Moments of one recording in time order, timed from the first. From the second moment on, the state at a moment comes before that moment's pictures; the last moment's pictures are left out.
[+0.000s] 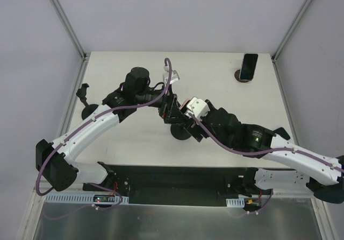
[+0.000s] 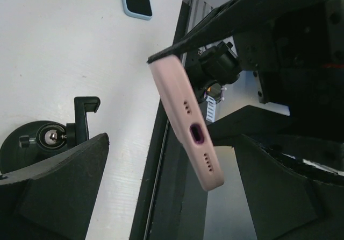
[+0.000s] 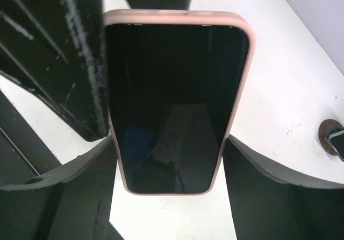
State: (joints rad) left arm -0.66 1.29 1.18 -0.30 0.88 -0.32; right arm 1.18 0.97 1.08 -0.59 0.41 -0.12
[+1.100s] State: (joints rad) left arm -0.68 1.12 1.13 -0.32 0.69 -0.25; right arm 1.26 0.89 0.91 -0.52 0.68 -0.03
